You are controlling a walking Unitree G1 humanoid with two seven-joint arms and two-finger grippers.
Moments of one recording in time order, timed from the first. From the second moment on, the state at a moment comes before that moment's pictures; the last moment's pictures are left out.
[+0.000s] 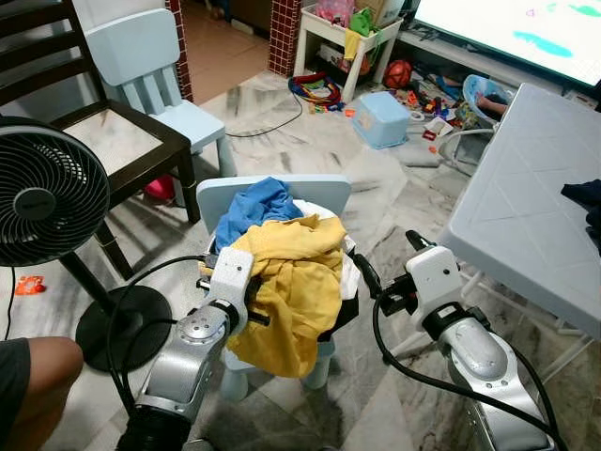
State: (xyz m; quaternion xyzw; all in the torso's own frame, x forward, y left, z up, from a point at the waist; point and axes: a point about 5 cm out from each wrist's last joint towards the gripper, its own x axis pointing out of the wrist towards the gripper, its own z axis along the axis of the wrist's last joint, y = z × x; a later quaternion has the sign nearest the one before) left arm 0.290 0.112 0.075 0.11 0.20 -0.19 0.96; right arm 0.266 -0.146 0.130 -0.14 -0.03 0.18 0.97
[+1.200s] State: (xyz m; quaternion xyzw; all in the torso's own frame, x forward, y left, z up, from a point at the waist) left arm 0.294 0.139 0.105 -0.09 0.14 -0.04 0.98; right arm 0.266 -0.145 0.132 -0.15 -0.04 0.19 0.97
